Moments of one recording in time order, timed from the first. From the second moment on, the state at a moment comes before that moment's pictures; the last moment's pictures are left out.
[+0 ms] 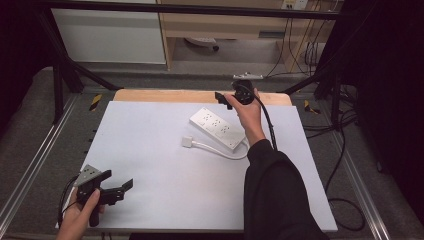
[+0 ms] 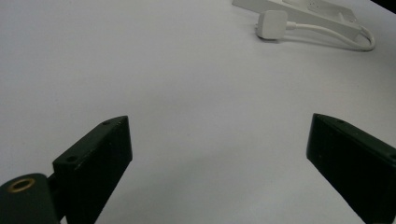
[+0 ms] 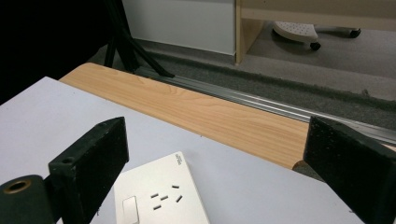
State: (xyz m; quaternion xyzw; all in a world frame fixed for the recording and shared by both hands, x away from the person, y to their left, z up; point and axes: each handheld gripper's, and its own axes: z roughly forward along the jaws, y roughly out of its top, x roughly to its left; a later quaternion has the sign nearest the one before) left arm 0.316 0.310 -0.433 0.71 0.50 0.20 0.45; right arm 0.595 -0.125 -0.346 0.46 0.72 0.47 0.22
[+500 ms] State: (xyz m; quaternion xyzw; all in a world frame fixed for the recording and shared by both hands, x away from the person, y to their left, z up) left arm 0.316 0.309 -0.433 0.72 0.49 0.20 0.45; right arm 0.602 -0.105 -0.364 0.45 0.73 0.47 0.21
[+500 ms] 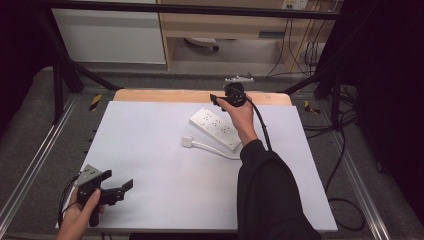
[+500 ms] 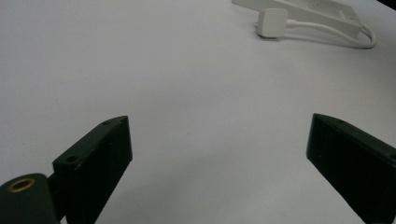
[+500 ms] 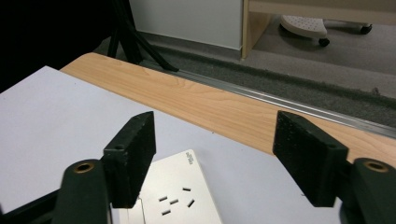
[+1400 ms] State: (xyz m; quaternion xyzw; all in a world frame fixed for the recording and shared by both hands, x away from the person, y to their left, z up) left arm 0.316 0.308 -0.433 0.72 0.49 0.20 0.45; right arm 0.600 -0.062 -0.399 0.44 0.75 0.45 0.22
